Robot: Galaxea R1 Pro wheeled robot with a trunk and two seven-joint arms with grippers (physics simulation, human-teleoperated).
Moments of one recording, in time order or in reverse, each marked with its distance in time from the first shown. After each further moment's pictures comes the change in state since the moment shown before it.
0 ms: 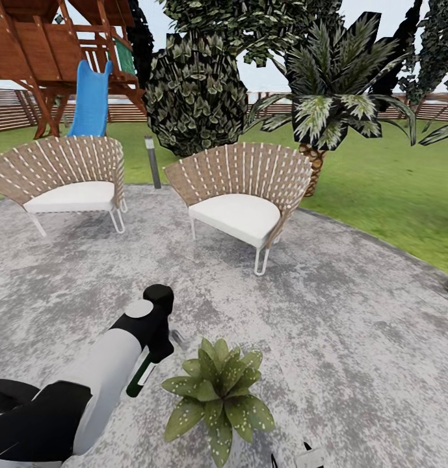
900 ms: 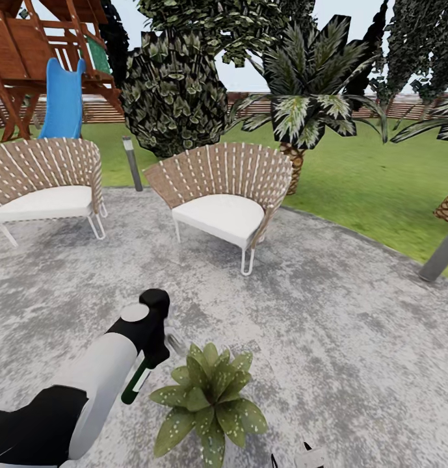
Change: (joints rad) left arm 0.020 0.020 0.008 0.004 0.003 -0.001 0.000; right arm 0.000 0.000 0.000 0.000 0.000 0.000 0.000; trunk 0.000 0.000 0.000
